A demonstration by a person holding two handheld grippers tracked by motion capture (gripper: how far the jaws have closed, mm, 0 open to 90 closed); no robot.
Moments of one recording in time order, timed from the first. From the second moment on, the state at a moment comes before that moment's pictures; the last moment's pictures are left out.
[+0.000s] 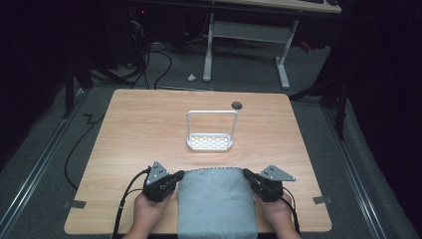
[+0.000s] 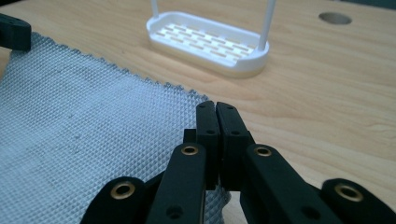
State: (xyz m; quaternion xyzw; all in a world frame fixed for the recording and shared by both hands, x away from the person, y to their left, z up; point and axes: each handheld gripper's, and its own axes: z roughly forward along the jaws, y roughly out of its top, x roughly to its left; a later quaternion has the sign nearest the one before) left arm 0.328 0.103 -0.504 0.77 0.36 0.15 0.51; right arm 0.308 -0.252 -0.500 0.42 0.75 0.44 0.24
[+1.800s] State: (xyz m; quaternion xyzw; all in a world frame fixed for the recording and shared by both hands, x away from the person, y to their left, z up) left arm 0.339 0.123 -0.377 0.67 0.30 0.25 0.63; right arm 0.314 -0.242 -0.374 0.35 0.68 0.55 0.34
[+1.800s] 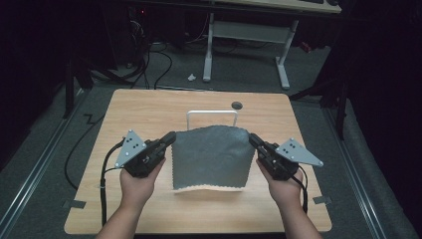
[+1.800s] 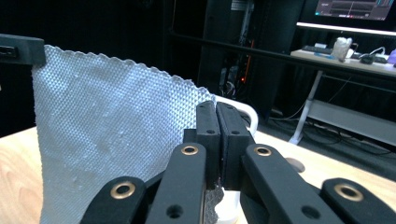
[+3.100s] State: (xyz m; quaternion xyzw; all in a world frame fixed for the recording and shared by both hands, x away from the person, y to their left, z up) left arm 0.449 0.110 -0.309 0.68 0.31 0.33 0.58; right arm 0.420 -0.232 -0.299 0.37 0.66 0.53 0.38
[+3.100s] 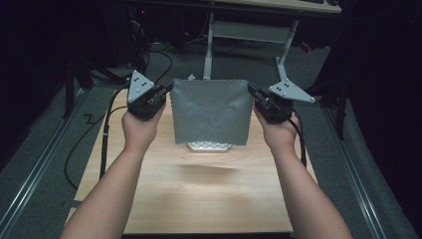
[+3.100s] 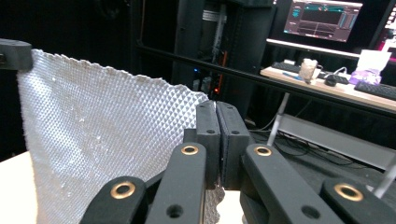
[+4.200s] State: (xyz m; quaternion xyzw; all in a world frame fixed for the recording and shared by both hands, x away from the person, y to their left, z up) left arm 0.518 0.089 -0.384 0.74 0.37 0.25 0.50; right arm 0.497 -0.247 -0.370 0.44 0.71 0.46 0.31
